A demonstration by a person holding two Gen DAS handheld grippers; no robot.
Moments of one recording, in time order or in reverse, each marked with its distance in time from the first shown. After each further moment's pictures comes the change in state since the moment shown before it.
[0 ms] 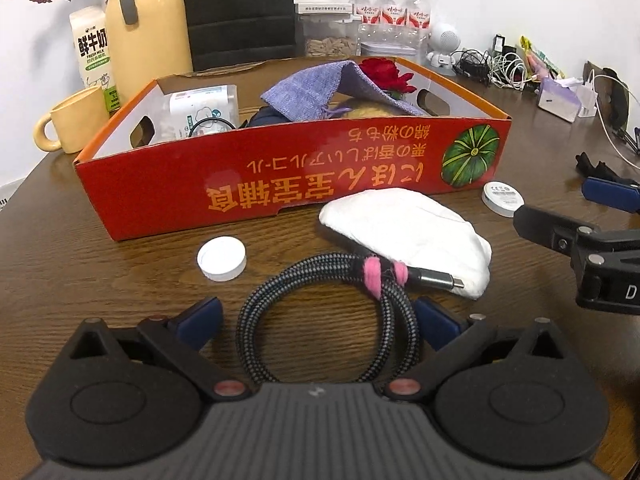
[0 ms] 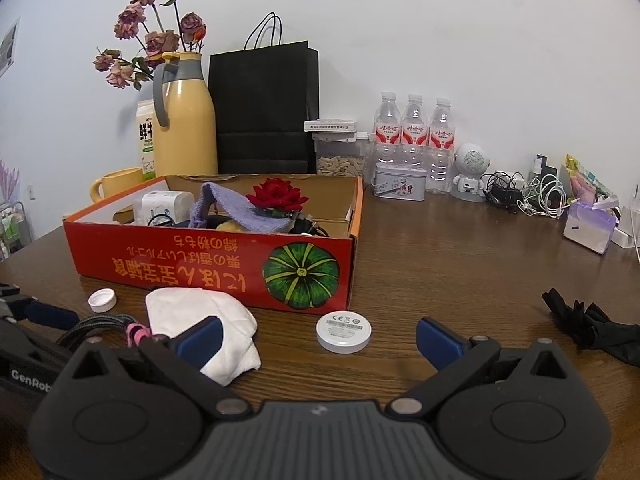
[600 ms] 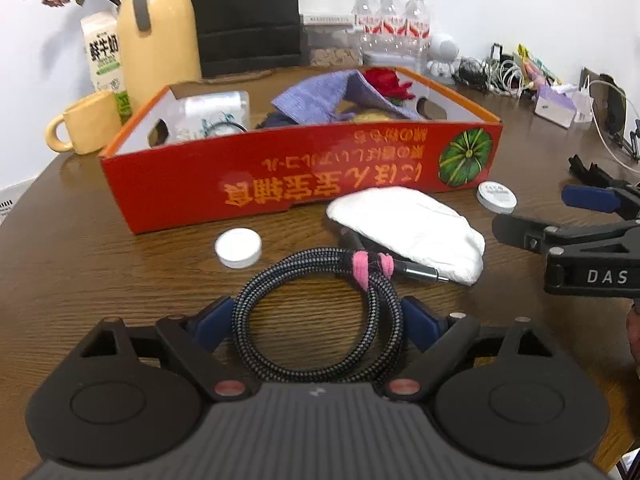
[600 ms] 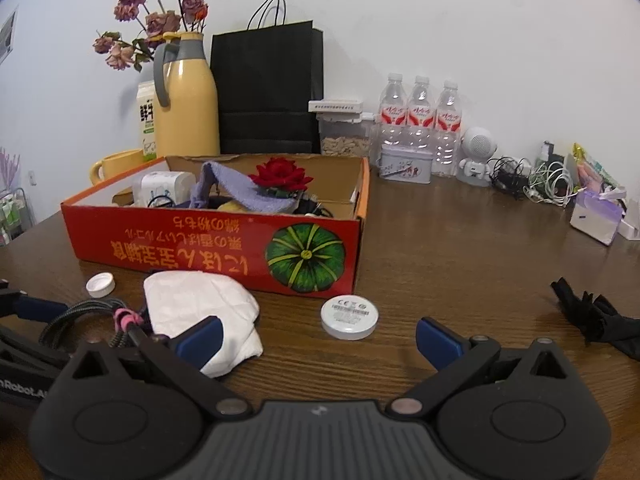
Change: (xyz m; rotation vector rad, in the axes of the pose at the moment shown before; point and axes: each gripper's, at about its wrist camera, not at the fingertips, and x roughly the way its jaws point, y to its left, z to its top) left arm -0.022 0.007 -0.012 -0.005 -0.043 0.004; right arm 0.010 0.004 0.000 -0.015 0.067 0.014
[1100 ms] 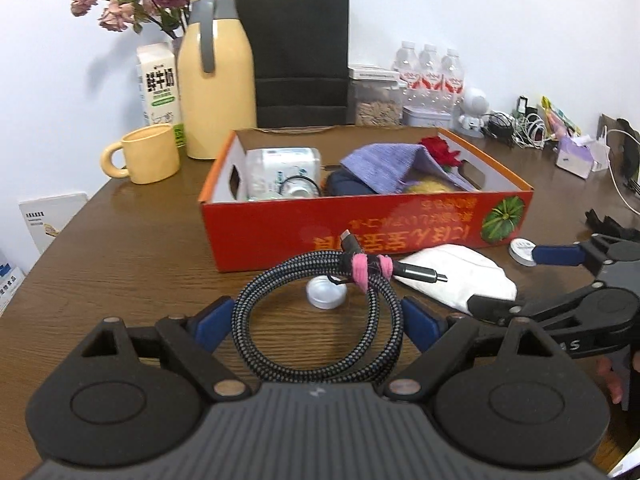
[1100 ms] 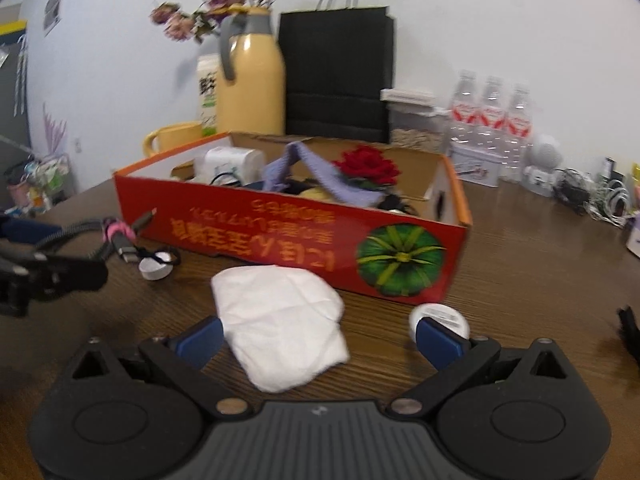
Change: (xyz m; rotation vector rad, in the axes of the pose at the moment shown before) left arm -0.041 0.047 0.010 -0.061 -0.114 0.060; right arm 0.025 0.044 0.010 -0.115 0.063 0.143
